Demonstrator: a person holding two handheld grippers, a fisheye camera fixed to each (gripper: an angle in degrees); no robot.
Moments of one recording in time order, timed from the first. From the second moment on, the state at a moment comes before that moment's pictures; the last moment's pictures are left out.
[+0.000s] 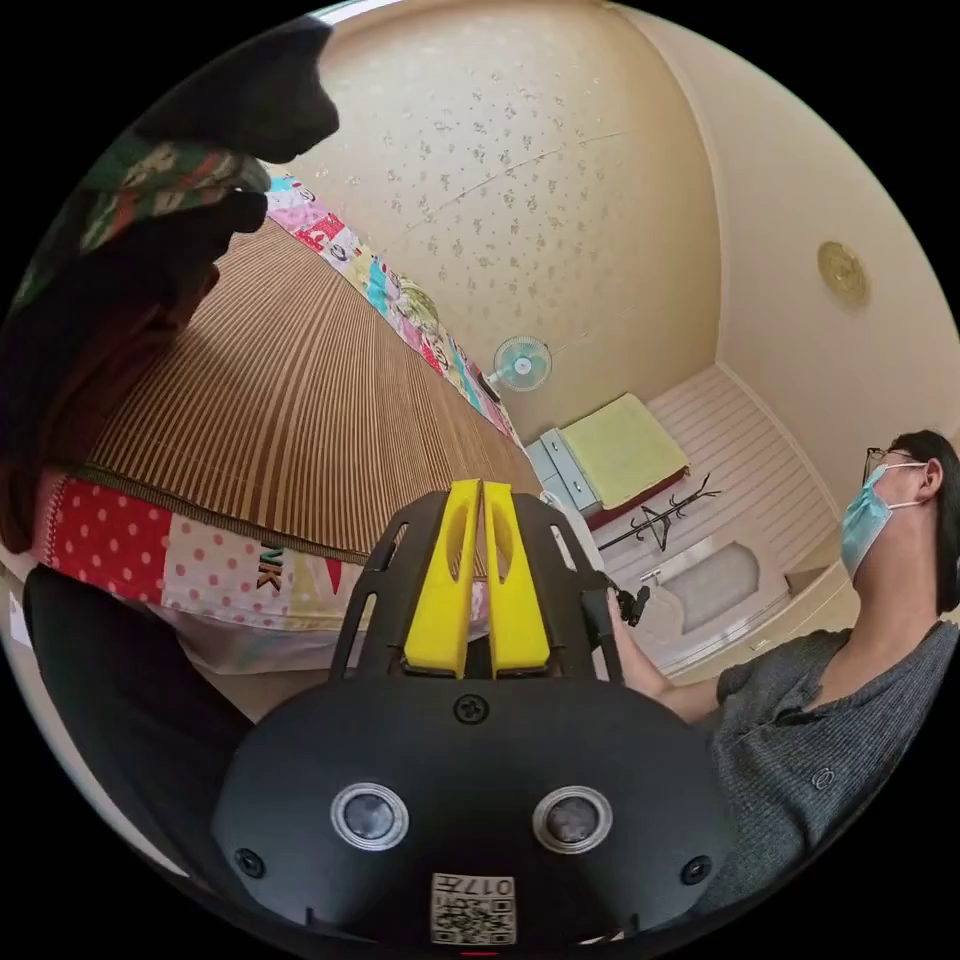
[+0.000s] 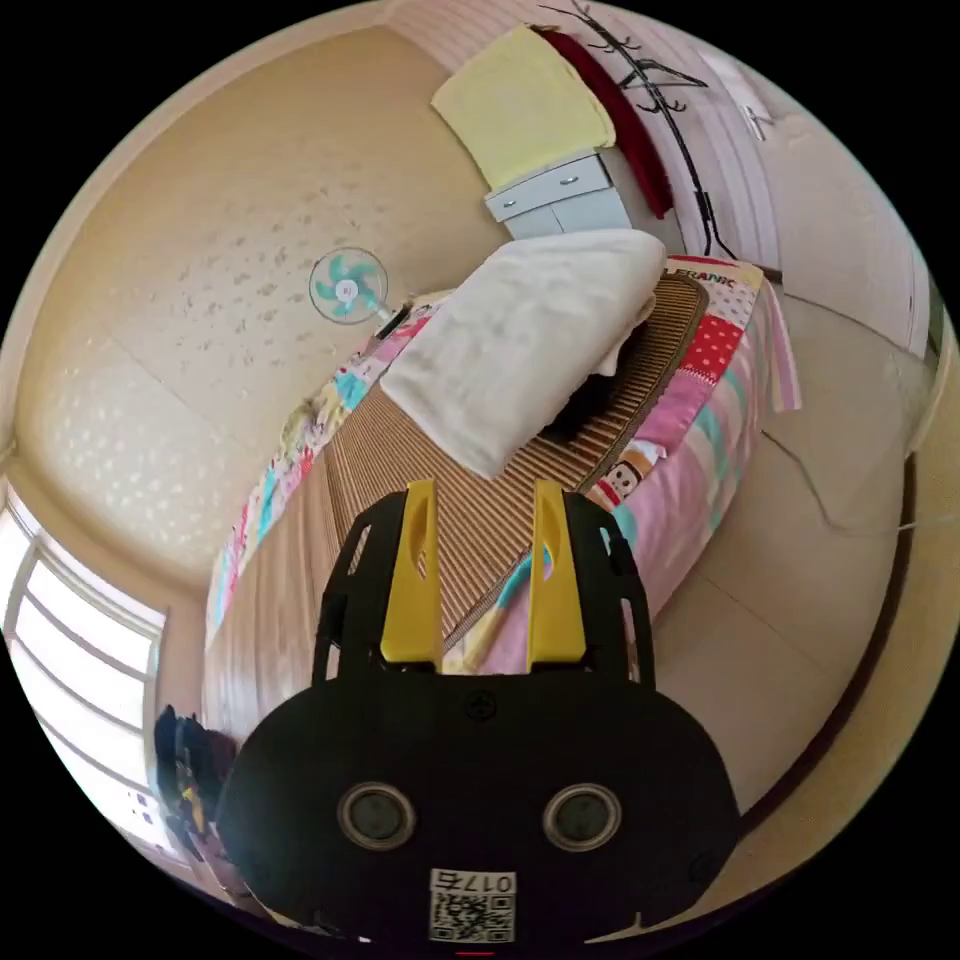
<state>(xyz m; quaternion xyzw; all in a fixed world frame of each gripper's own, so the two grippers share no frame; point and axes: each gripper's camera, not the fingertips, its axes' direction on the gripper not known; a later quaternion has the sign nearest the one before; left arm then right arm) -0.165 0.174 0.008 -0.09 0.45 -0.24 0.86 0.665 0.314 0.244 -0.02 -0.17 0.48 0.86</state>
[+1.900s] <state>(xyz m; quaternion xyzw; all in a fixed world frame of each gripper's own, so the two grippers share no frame) -0.074 0.182 0.004 -0.11 0.53 -0.13 0.83 0.420 0.083 0.442 -0.07 -0.54 0.37 0.75</state>
